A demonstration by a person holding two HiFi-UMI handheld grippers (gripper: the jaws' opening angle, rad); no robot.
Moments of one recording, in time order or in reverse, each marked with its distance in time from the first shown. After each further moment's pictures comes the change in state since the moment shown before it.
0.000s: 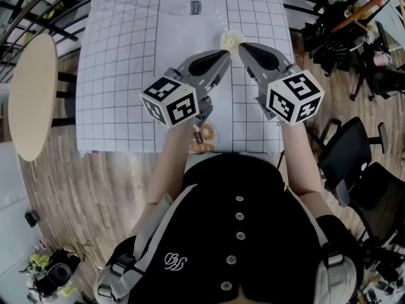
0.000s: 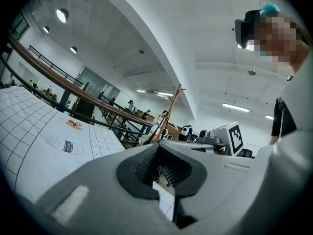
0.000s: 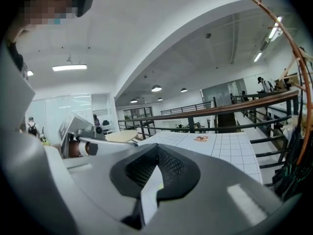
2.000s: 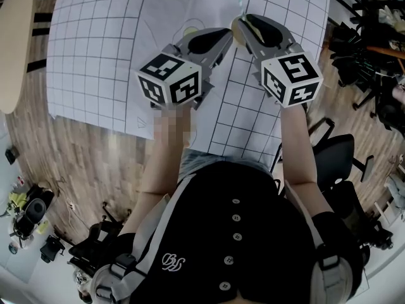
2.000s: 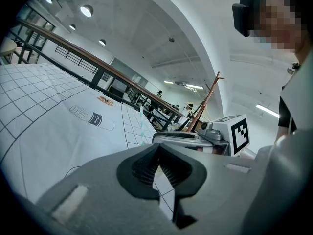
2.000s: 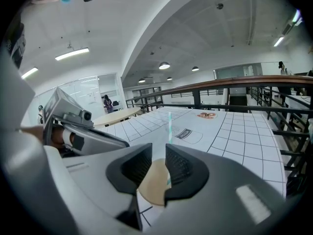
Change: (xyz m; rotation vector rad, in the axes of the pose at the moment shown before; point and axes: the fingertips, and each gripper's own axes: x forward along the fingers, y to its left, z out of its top) left arm 0.046 0.139 -0.086 -0.185 0.100 0.300; right arm 0.124 -0.086 -0.106 -0.051 0.259 0.142
